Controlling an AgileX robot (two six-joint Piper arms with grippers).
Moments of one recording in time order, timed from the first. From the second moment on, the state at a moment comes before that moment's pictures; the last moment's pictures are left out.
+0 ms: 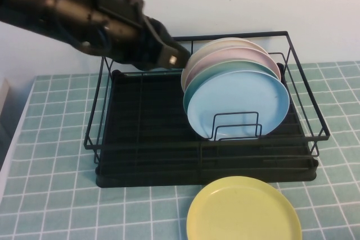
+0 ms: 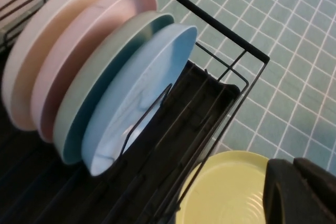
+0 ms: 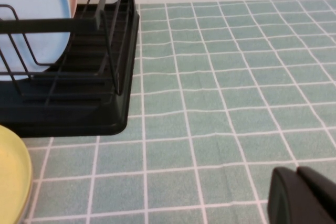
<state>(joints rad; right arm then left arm) 0.00 -0.01 0.02 0.01 0.41 0.00 -0.36 1.50 -1.54 -0.70 1.04 0.58</state>
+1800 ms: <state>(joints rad) 0.00 -0.01 0.02 0.01 0.41 0.00 -0.48 1.83 -1.54 -0.68 0.54 0.84</state>
